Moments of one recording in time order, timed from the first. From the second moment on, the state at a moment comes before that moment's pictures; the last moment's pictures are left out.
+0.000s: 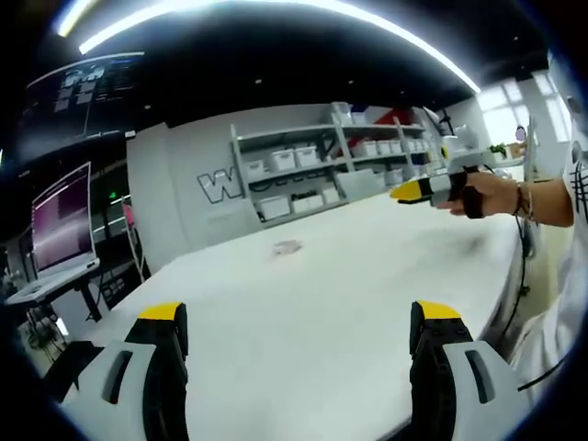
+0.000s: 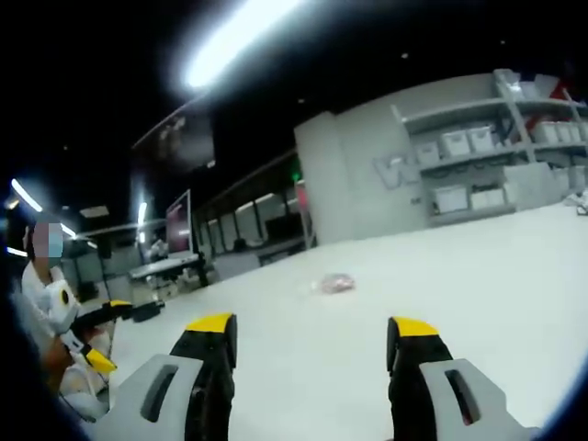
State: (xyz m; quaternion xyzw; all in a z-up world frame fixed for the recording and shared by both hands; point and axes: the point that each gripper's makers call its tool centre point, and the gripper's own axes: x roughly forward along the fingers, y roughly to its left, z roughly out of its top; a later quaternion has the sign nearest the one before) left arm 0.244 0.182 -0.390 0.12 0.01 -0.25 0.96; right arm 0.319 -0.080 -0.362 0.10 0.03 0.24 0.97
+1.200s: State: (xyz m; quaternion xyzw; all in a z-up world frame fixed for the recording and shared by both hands) left arm 0.235 0.187 -0.401 0.13 0.01 -0.25 0.96; right arm 0.267 -0.120 -0.372 0.10 0.00 0.21 0.97
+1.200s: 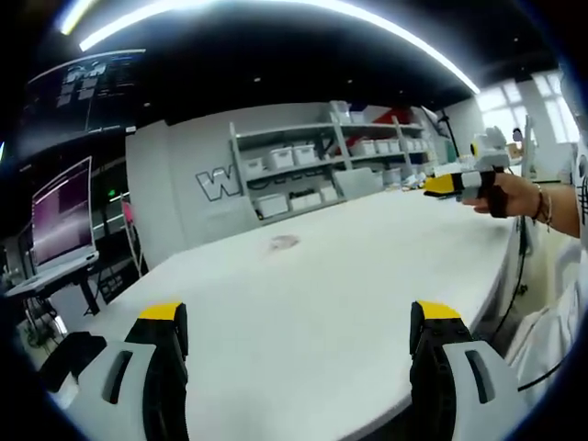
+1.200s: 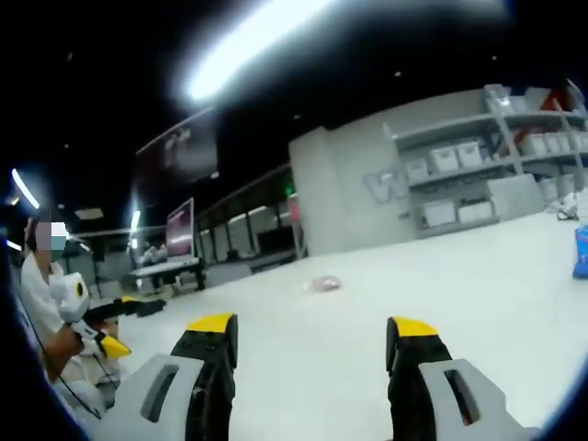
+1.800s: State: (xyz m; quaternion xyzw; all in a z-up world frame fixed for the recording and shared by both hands) left arm 0.227 0.185 -0.407 0.12 0.01 -0.25 0.96; right arm 0.233 -0.117 -0.364 0.09 -0.04 0.23 0.97
